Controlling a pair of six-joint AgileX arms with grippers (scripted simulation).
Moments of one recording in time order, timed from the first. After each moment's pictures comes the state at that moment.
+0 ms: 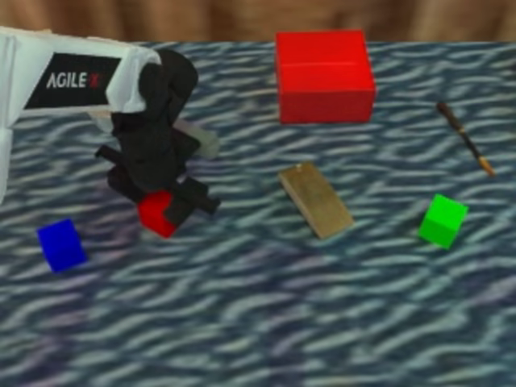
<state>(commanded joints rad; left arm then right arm) -0.37 2.30 1.56 -0.82 0.00 0.22 0.00 0.00 0.00 0.00 0.00 0.00</state>
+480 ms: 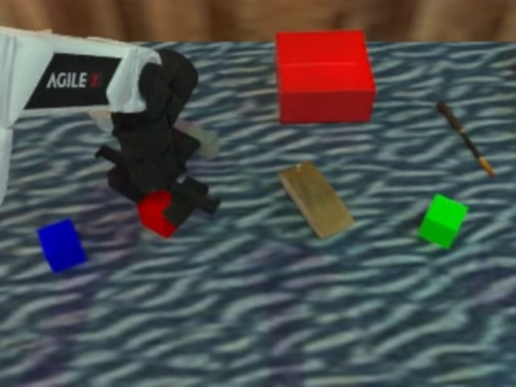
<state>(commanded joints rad) -0.37 2.30 1.56 -0.82 0.00 0.22 0.00 0.00 0.00 0.00 0.00 0.00</state>
